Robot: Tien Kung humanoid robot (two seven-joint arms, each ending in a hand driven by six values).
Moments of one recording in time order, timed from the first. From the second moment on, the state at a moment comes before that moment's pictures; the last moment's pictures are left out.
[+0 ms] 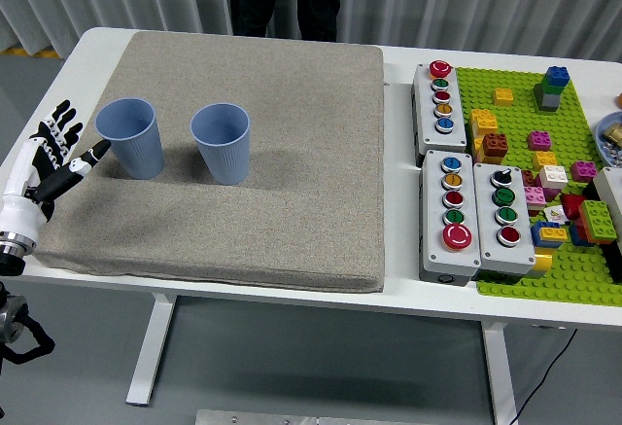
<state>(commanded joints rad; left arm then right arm) -0.04 0.14 -1.72 -1.24 1.35 -0.20 -0.27 0.15 -0.04 1.15 0.18 -0.64 0.08 -0.24</state>
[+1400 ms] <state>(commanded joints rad) -0.07 0.12 -1.63 -1.18 1.27 -0.21 -0.27 0.15 -0.04 1.14 0.18 -0.63 0.08 -0.23</state>
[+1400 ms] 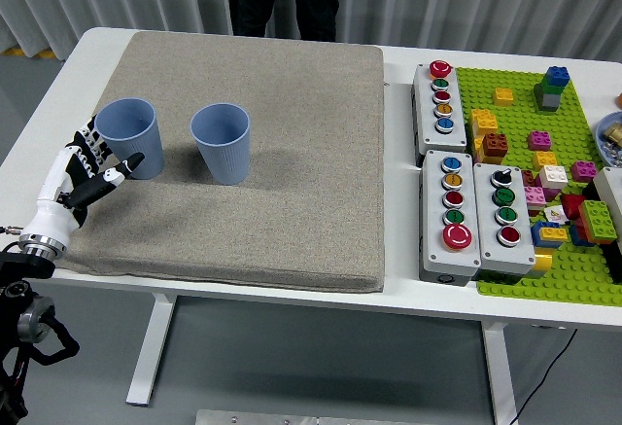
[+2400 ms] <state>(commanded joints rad) -0.13 0.11 -1.61 -1.07 1.32 -0.19 -0.27 0.15 -0.03 1.13 0.18 -0.62 0.08 -0.23</state>
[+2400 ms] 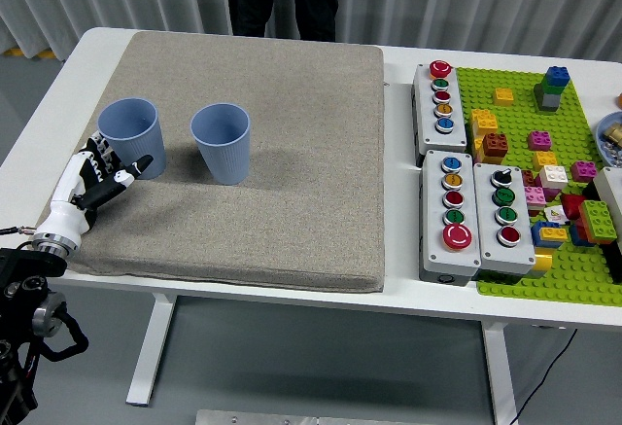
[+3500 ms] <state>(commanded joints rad) -0.18 0.09 -1.60 -1.05 1.37 -0.18 -0.26 0.16 -0.04 1.13 0.18 -0.62 0.08 -0.23</state>
